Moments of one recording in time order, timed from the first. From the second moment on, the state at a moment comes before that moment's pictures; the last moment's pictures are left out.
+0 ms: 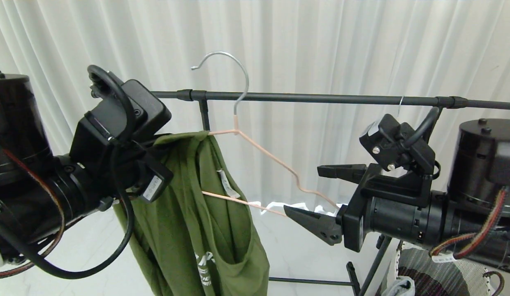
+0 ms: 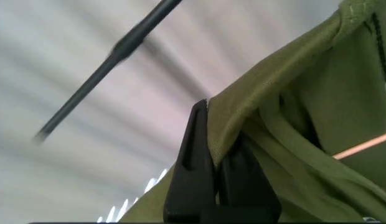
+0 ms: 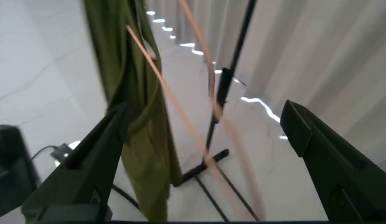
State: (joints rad) left arm -0.58 1.31 -0.81 -0.34 0.33 0.65; right arm 0.93 1.50 -0.80 -0.54 0.07 -0.01
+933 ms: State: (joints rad) left arm -0.64 1.41 -0.98 -0.34 0.75 0.25; right arm 0.95 1.75 -1.04 -0.55 -0.12 0.08
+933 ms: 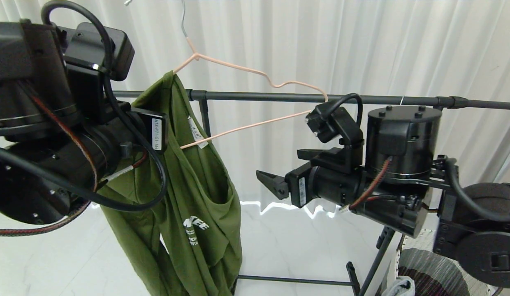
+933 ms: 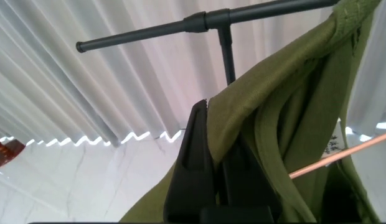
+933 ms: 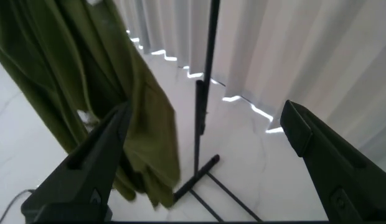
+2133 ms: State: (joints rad) left arm -0.69 1.40 -0.98 -0.34 0.77 0.25; right arm 1.00 2.01 -1.20 -0.56 -0.19 0.12
